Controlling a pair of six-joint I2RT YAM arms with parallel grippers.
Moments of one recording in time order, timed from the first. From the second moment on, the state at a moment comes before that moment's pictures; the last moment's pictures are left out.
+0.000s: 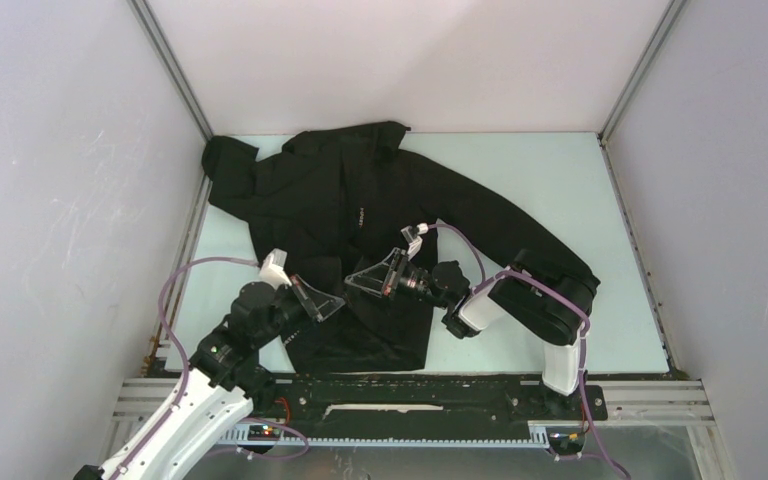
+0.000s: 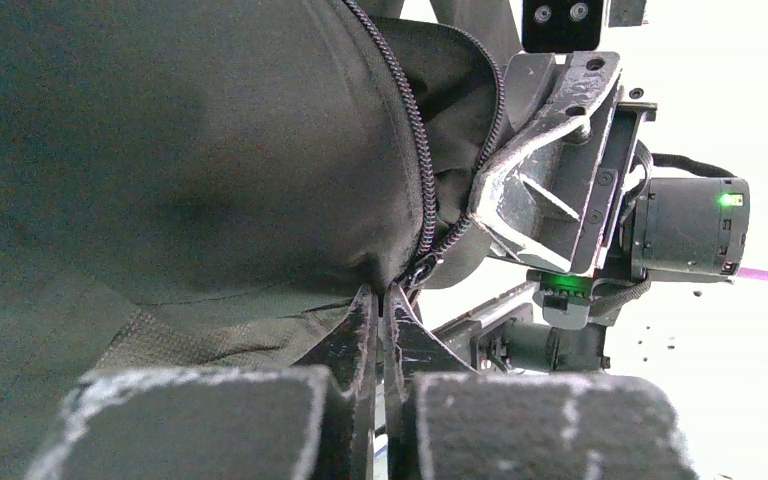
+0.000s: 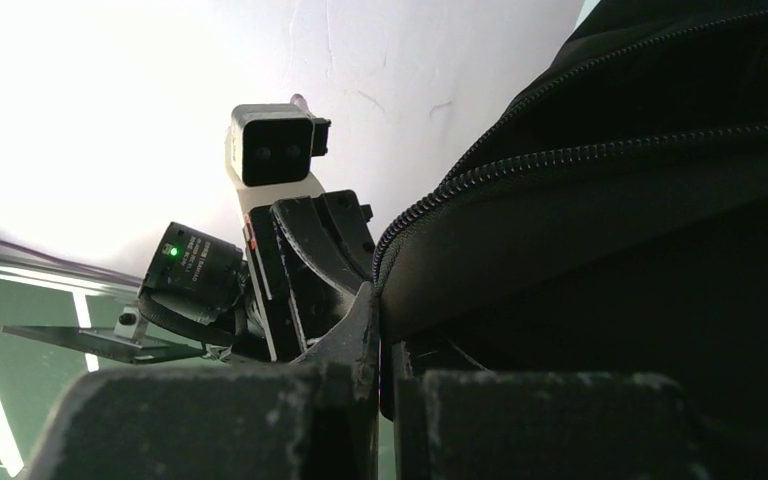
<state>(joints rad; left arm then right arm) -0.55 0.38 0.36 -0.40 0.14 -1.00 0.92 1.91 0.61 1.45 -0.31 1.46</state>
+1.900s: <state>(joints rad) -0.55 0.32 0.36 -0.72 0.23 -0.93 1.51 1.94 0.48 1.42 0.06 -0.98</state>
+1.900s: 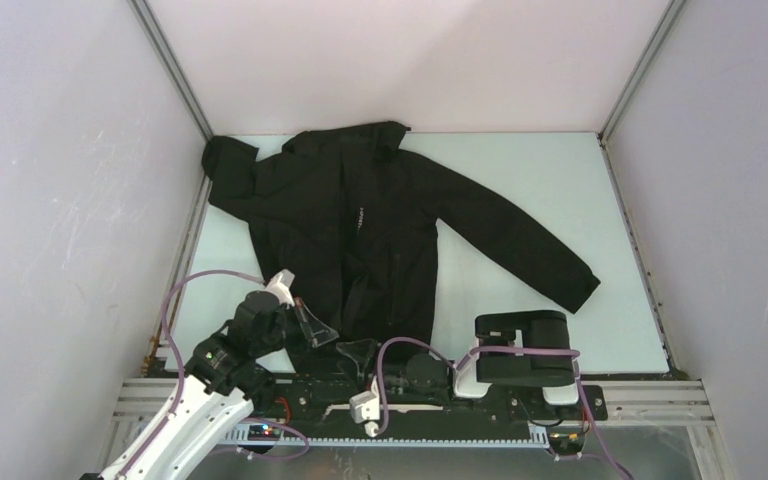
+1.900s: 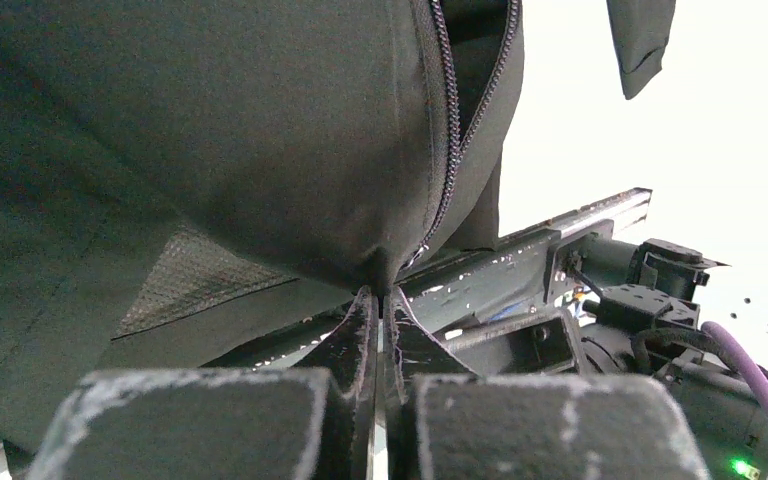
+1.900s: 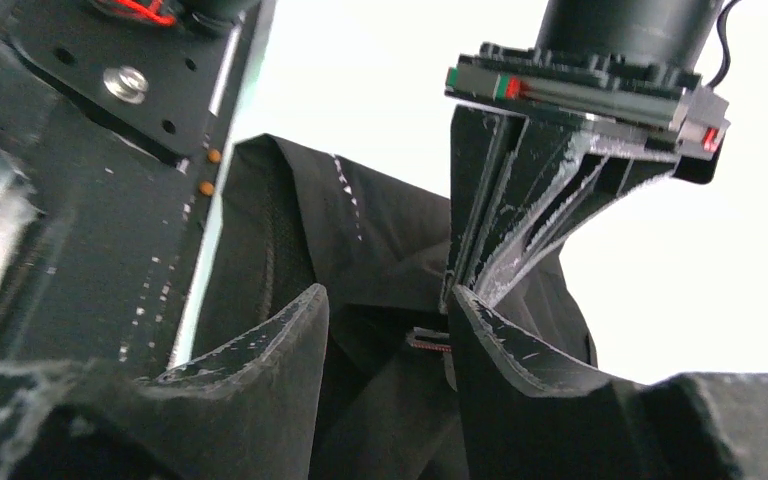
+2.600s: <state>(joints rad) -0.55 0.30 0.36 -0.67 0.28 -0.99 1.47 1.95 0.50 1.44 0.23 -0.87</state>
